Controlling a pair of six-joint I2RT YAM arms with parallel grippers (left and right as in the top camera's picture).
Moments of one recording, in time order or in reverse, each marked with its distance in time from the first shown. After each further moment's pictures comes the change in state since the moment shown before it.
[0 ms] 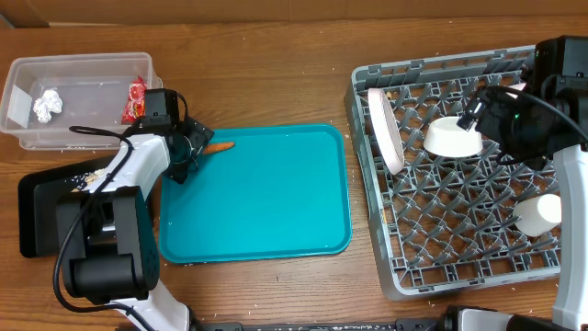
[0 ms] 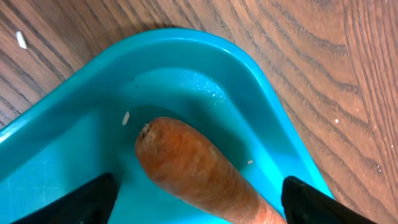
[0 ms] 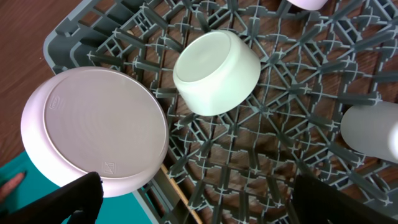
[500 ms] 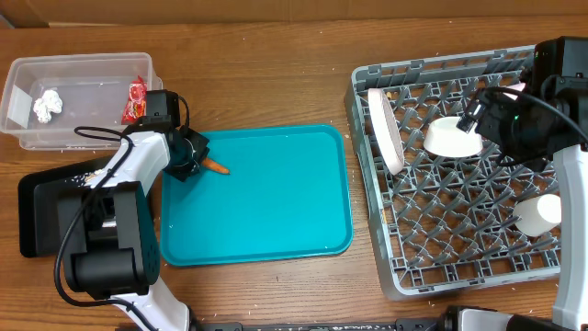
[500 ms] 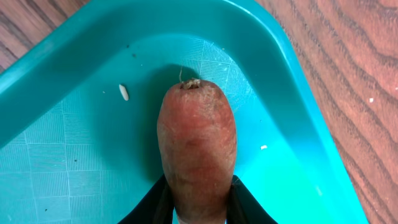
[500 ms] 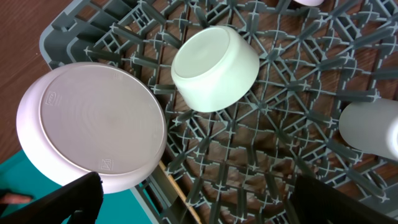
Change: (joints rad) left arm -0.002 0.026 0.019 -0.085 0.057 -0.014; right arm 0.000 0.000 0.000 -0.013 0.000 -0.007
